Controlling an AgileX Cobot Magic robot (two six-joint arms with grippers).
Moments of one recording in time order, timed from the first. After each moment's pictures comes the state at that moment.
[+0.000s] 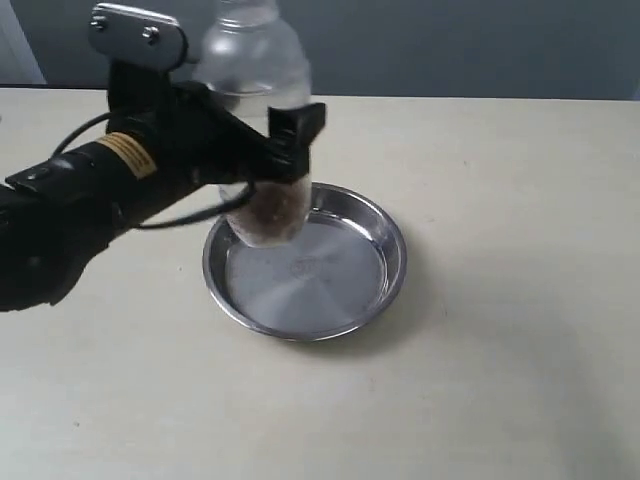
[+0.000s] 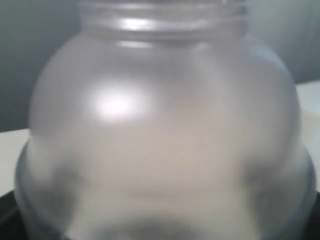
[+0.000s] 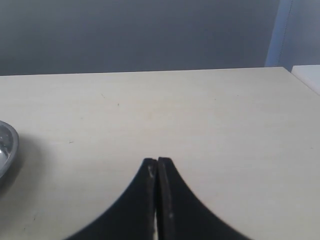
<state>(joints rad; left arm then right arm) -0.59 1.45 -0.66 -0.30 -0.57 0.03 -0.04 0.00 0.00 0.06 0.32 -0.03</state>
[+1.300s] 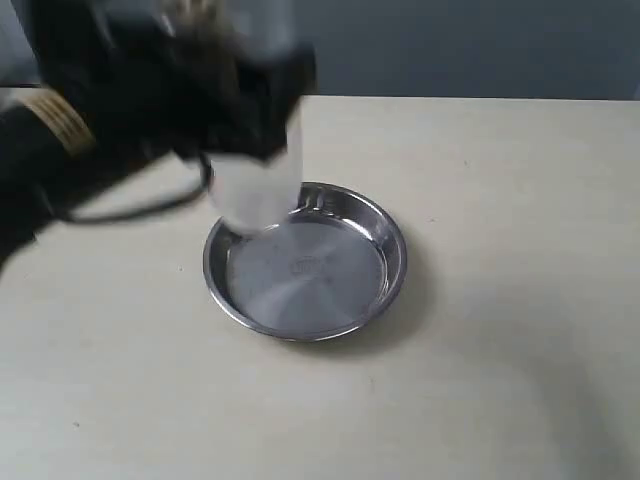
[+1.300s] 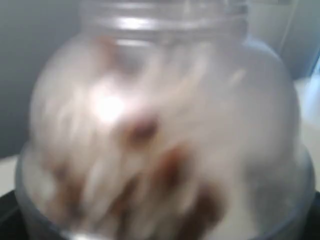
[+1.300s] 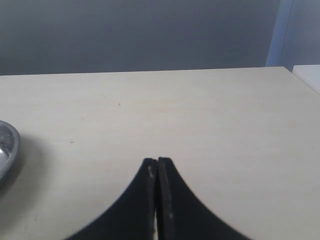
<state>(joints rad) -0.60 1.26 -0.65 -0.17 -0.46 0.03 -0.04 0.00 0.00 0.06 0.32 -0.03</state>
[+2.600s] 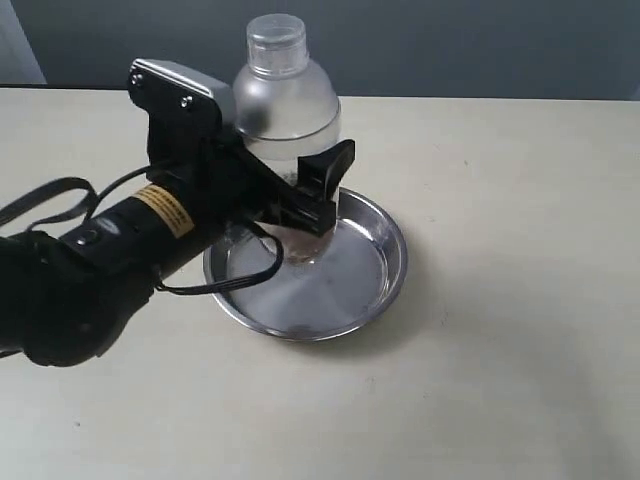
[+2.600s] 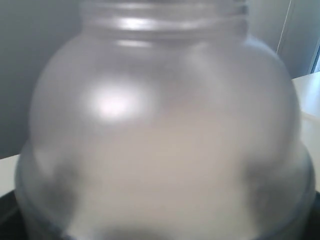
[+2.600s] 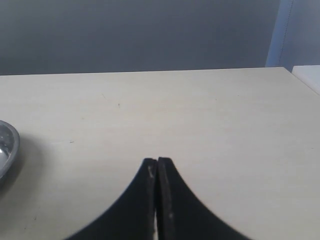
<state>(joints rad) -0.65 1.60 -0.59 -0.16 -0.89 0.00 -0.04 0.00 0.00 0.06 0.32 -0.03</state>
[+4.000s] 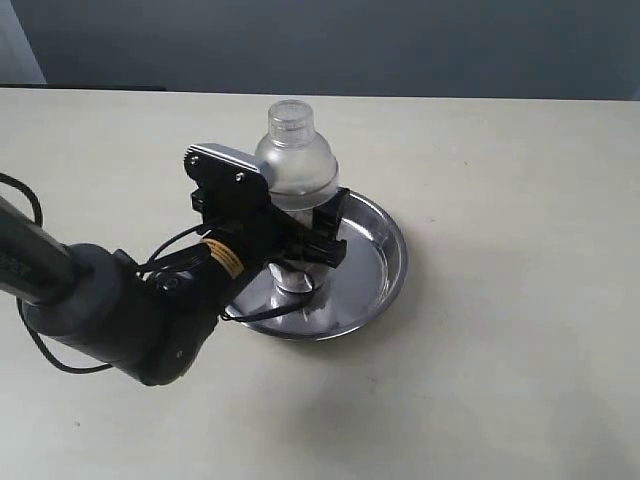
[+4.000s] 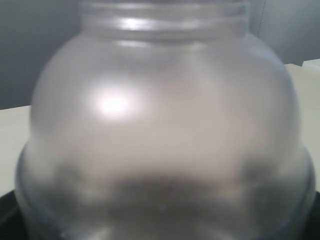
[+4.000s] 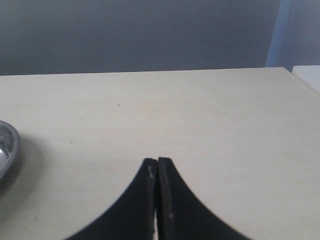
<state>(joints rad) -0.65 2.01 -0.66 -0.27 -1.16 -0.02 -0.04 0.00 0.00 0.06 0.32 -0.03</state>
